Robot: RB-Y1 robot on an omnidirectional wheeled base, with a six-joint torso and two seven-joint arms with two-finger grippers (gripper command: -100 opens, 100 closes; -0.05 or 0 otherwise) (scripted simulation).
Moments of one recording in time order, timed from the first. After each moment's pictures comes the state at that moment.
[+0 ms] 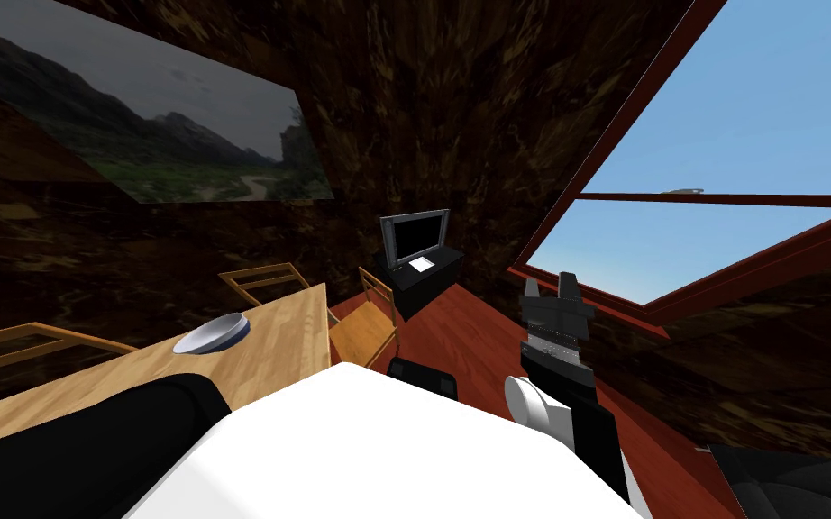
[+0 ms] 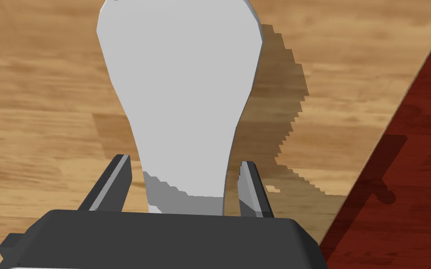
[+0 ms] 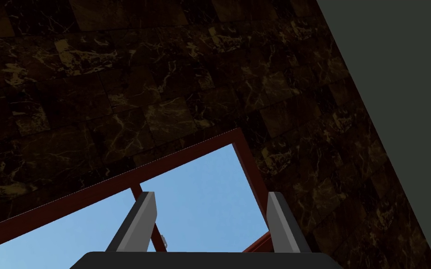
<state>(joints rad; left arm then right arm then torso) 1.02 1.02 -0.21 -1.54 0.92 0.46 0.69 0.53 0.02 0.06 -2.38 -0.04 -0.35 -0.05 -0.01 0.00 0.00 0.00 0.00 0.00</state>
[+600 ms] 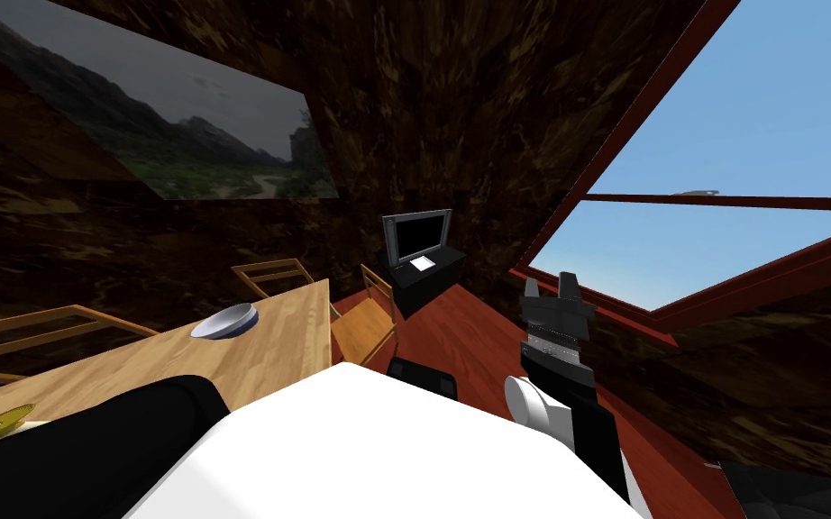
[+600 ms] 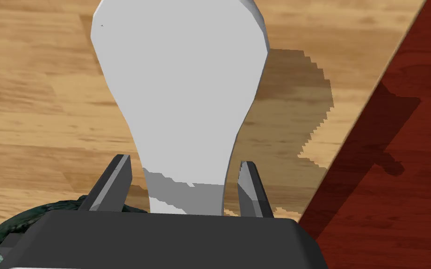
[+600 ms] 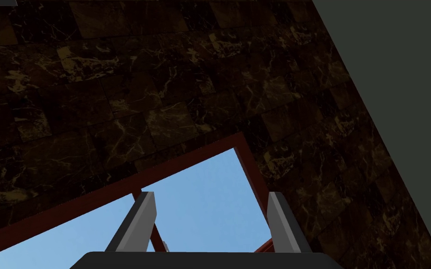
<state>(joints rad) 1.06 1.11 -0.12 -1.52 0.91 0.52 0.68 0.53 0.02 0.06 -2.38 -0.04 -0.35 -0.05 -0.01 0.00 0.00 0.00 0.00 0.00</state>
